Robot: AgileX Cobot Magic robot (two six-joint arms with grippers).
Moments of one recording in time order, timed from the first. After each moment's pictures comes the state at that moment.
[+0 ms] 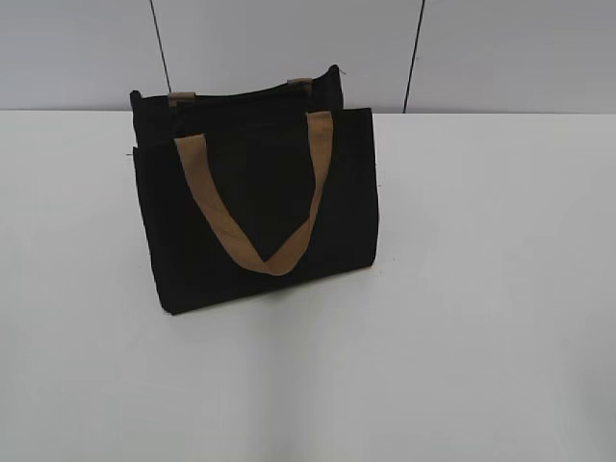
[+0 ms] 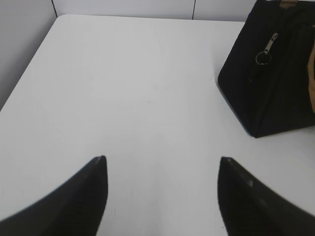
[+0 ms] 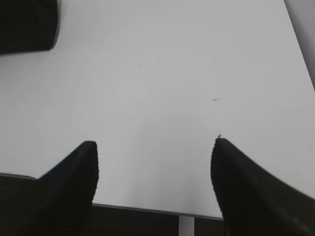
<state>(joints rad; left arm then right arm) -0.02 -0.01 -0.54 -0.02 1.07 0.00 0.02 -0.01 -0.47 0.06 1.10 -0.16</state>
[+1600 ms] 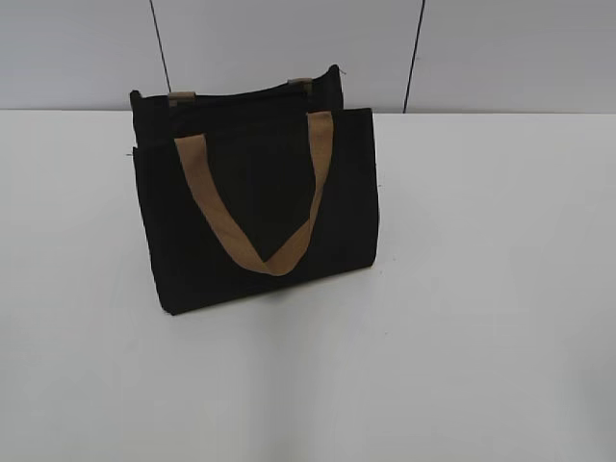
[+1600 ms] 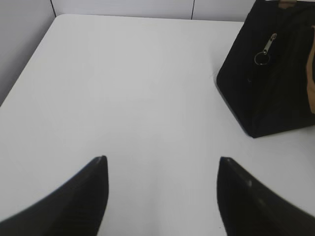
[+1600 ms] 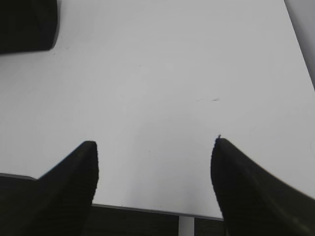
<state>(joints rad) -0.02 -0.01 -0.54 -0.03 1.07 0.00 0.02 -0.01 -0.47 0.06 1.10 -0.16</state>
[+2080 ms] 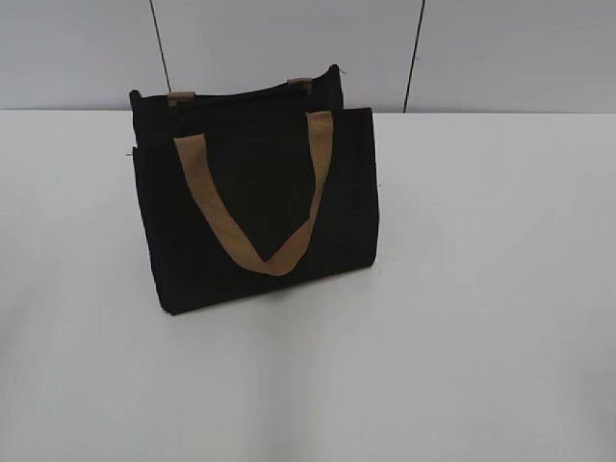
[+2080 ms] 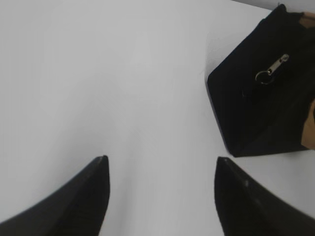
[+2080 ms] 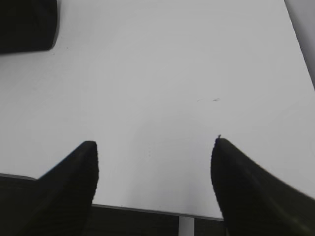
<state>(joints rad) -0.02 0.55 -0.64 -0.09 0.82 -0.13 0.02 -0.01 -0.47 0.06 1.10 -0.16</state>
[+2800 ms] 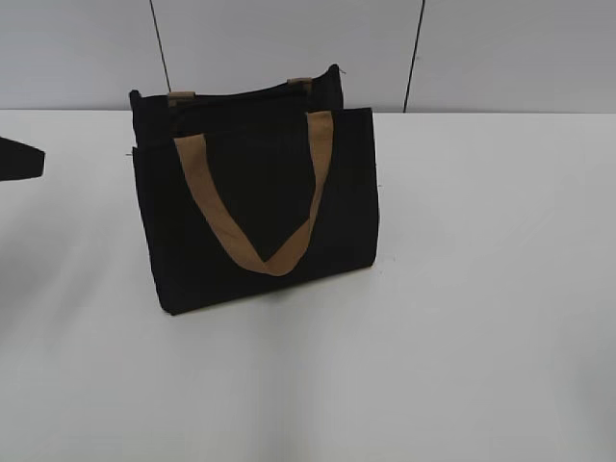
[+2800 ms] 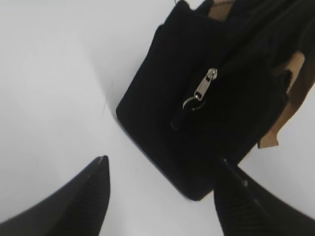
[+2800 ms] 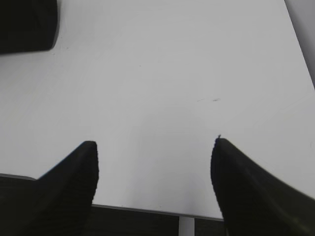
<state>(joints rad) 0.19 1.32 -0.73 -1.17 0.71 1.41 0.02 -0.01 -0.47 0.06 1.10 -0.16</state>
